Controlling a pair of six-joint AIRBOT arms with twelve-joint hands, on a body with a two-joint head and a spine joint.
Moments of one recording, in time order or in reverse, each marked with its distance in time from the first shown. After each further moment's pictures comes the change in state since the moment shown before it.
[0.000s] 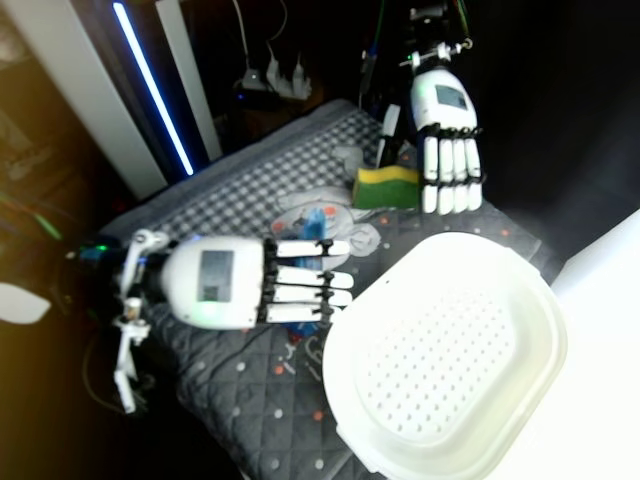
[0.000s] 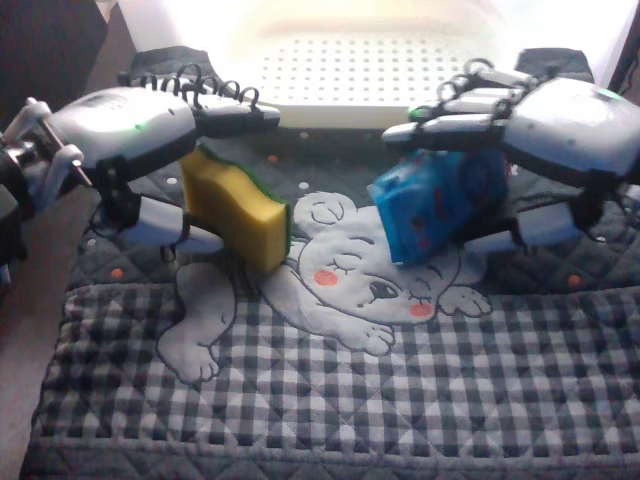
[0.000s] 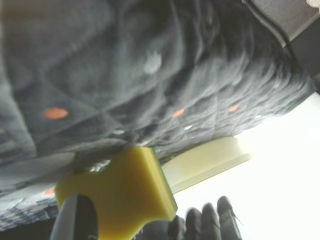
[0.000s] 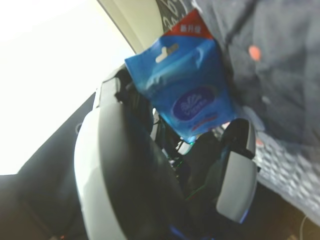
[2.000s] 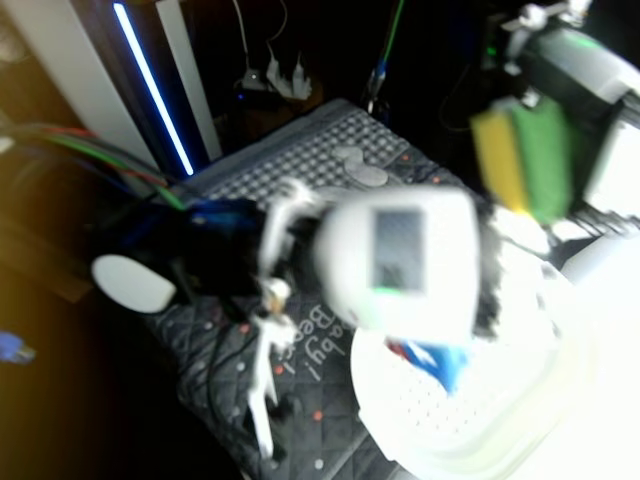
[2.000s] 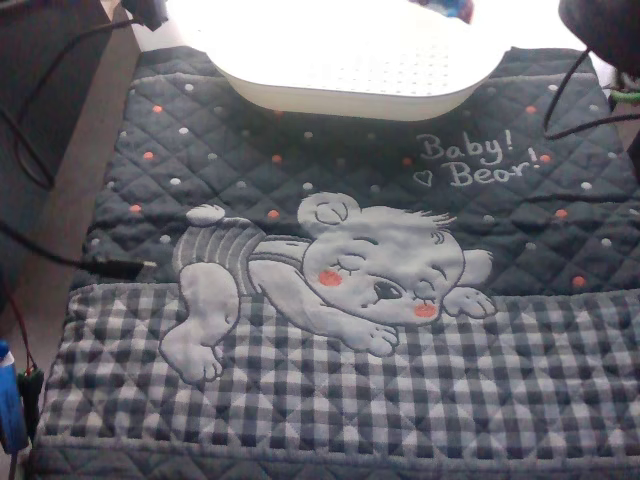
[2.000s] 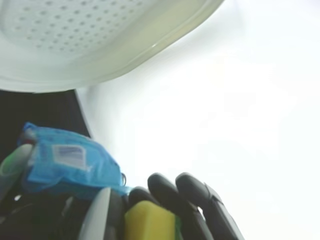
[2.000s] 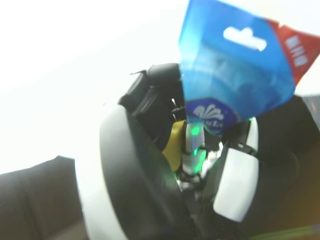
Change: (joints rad) left arm -0.530 -0.501 0.672 -0.066 0.235 -0.084; right arm 0.412 -0.340 0.469 0.135 -0.225 -0.004
